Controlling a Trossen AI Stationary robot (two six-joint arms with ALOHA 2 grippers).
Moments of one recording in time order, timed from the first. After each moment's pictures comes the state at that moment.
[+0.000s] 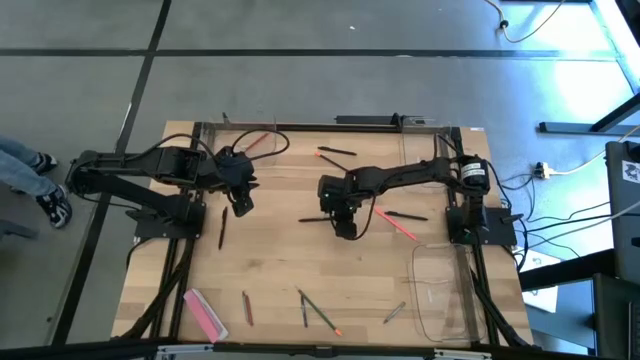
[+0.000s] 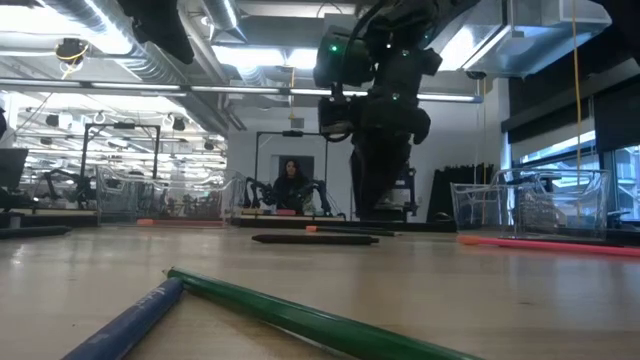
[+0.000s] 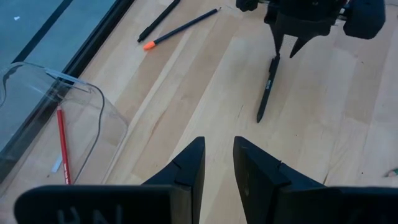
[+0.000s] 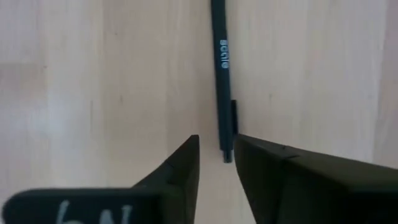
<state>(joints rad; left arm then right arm) -0.02 1.01 1.11 -1.02 -0.33 -0.38 -0.09 1.96 1.38 -0.69 -0.13 -0.07</state>
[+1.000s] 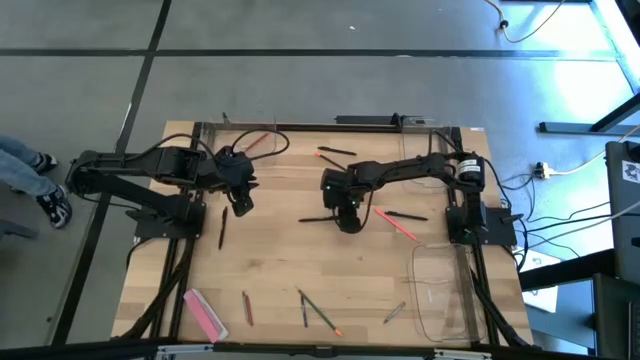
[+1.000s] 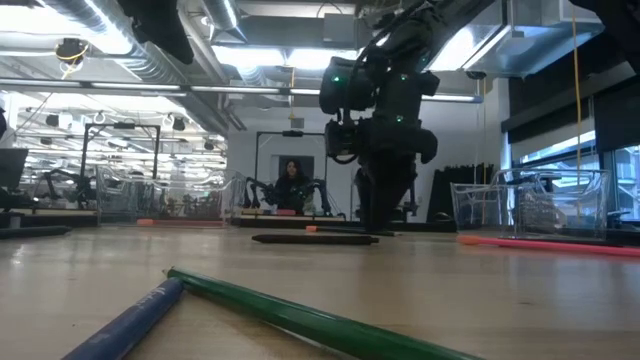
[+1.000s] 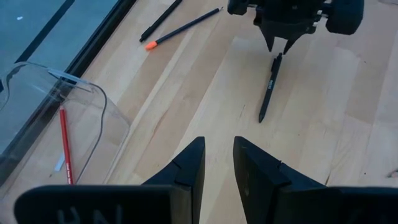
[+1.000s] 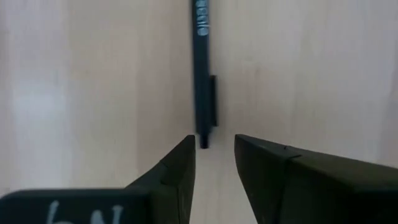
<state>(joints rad) -0.02 1.01 1.11 -1.02 -0.34 -0.38 -0.15 2.00 1.34 -0.68 -0.19 -0.16</state>
